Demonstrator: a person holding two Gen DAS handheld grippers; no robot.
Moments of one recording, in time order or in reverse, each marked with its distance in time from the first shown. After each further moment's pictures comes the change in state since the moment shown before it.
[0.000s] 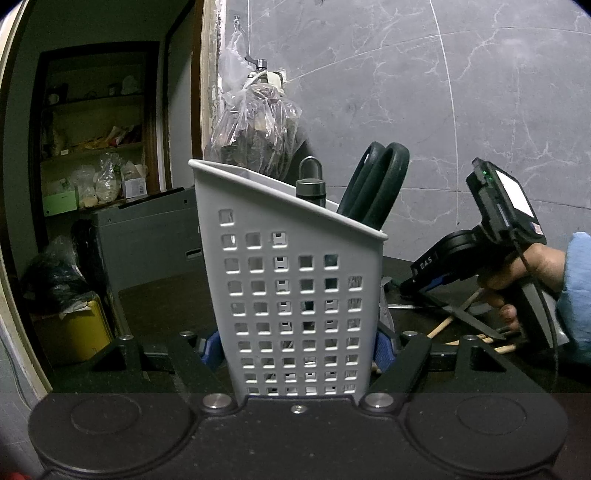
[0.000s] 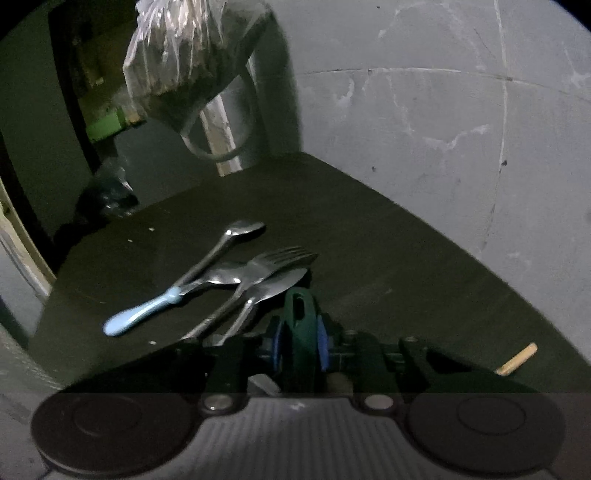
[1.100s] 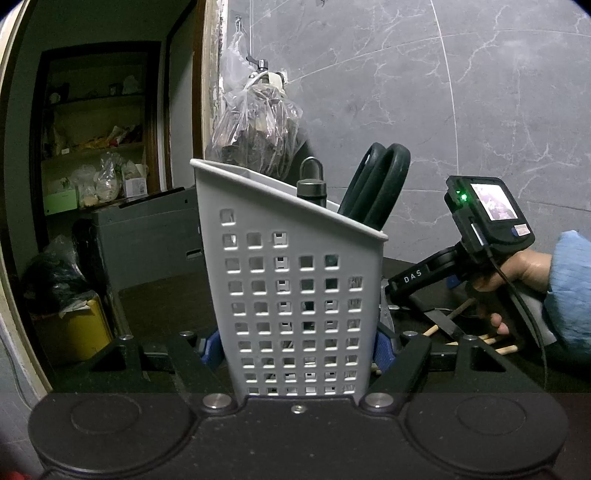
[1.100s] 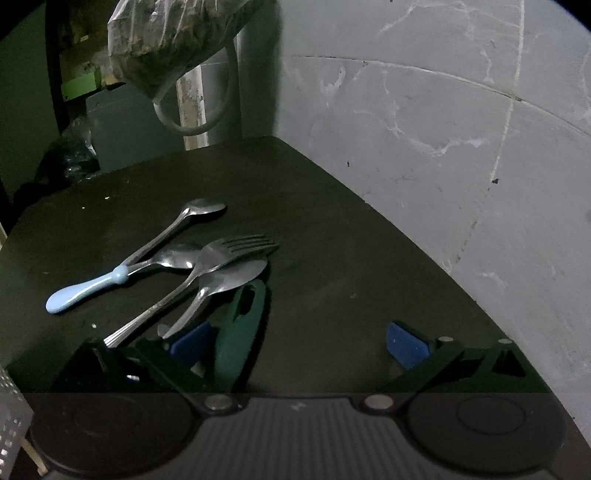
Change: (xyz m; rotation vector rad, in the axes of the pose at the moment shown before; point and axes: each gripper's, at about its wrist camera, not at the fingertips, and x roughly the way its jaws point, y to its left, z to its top) left arm -0.002 0.001 0.000 0.000 -0.001 0.001; right arm 0.022 0.007 0.003 -0.119 0.047 -0.193
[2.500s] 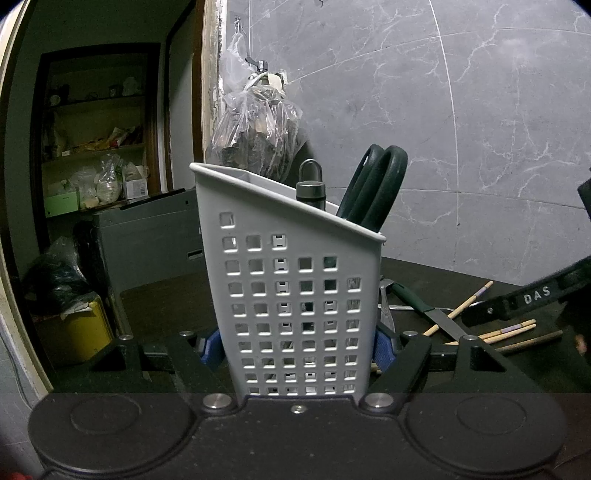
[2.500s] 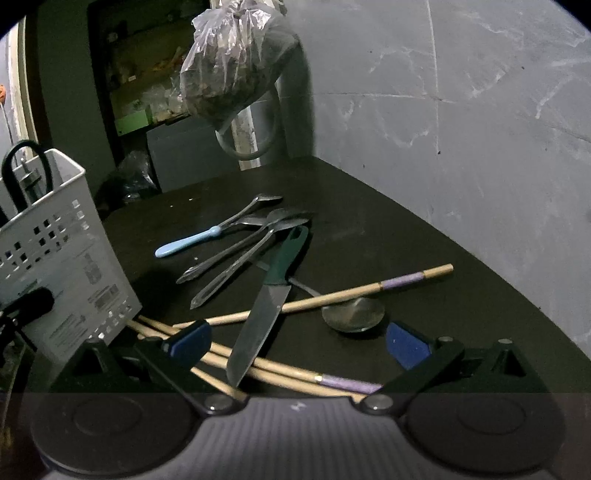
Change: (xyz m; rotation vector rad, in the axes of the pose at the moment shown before) left arm 0.000 0.001 0.000 -0.001 -0.001 -0.001; right arm -0.114 -0.023 -0.081 0.023 -0.112 0.180
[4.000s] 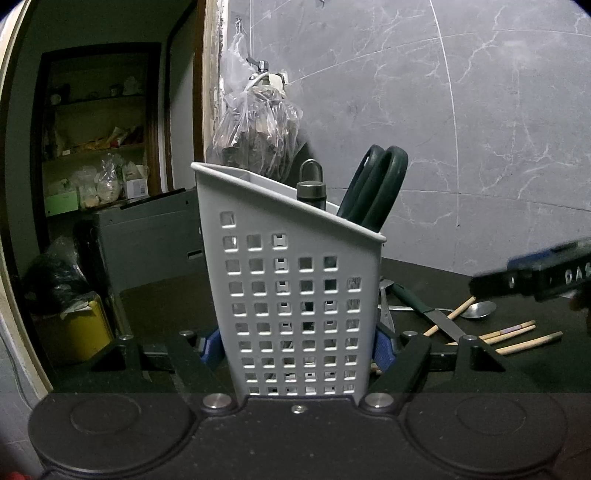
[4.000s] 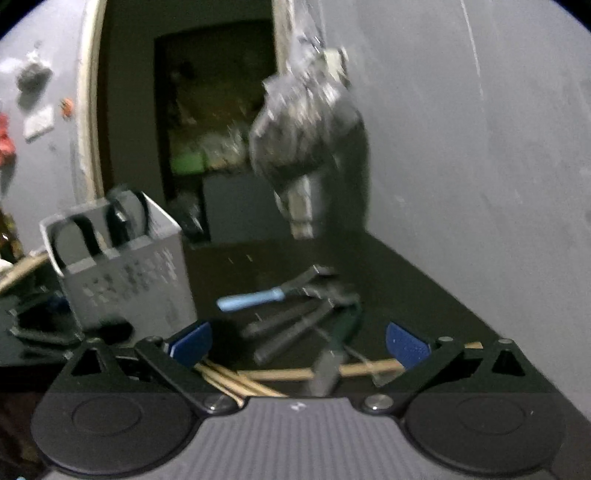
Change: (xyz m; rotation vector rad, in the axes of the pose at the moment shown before) left arm 0.000 0.000 0.000 0.000 0.000 0.001; right arm -0.043 0.026 0.001 -0.113 -0.178 0.102
